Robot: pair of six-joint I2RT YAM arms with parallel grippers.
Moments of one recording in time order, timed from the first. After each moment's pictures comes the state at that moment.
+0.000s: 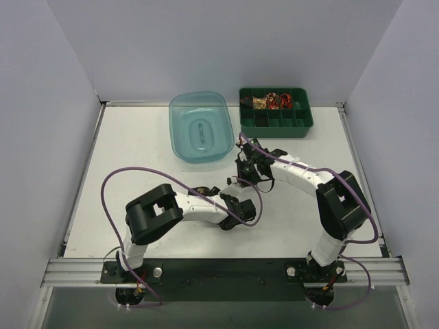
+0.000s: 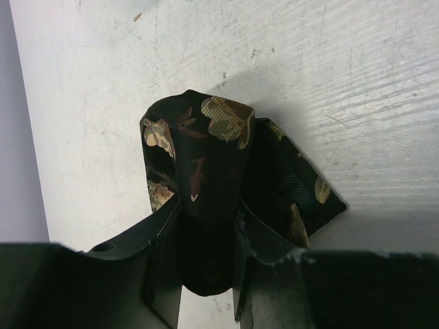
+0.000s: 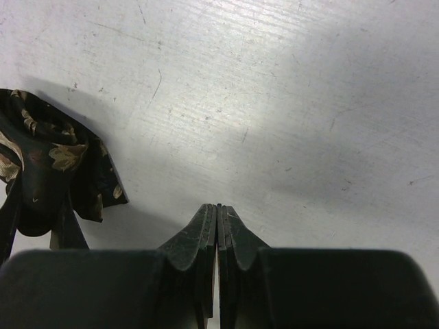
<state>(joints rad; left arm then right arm) -1.19 1.97 1.19 -0.79 -1.01 -0.68 0.59 1.71 1.11 -0.46 -0.11 0.37</state>
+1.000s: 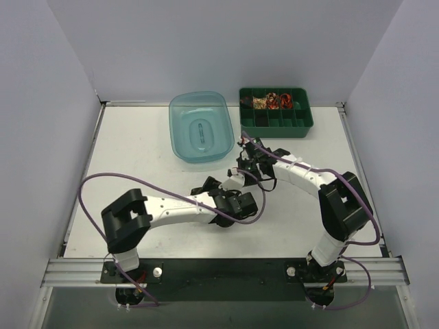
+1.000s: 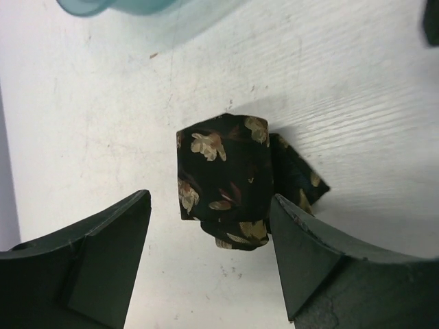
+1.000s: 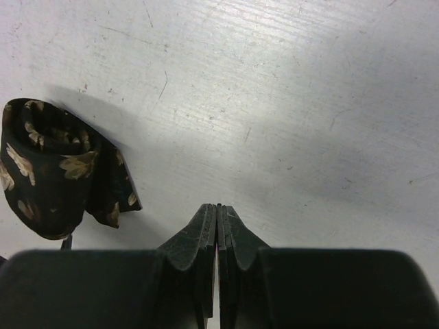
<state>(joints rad) -1.22 1.82 1.23 -0.85 -0.99 -0.68 0.58 1.69 1.10 -0.45 -0.14 0.37</state>
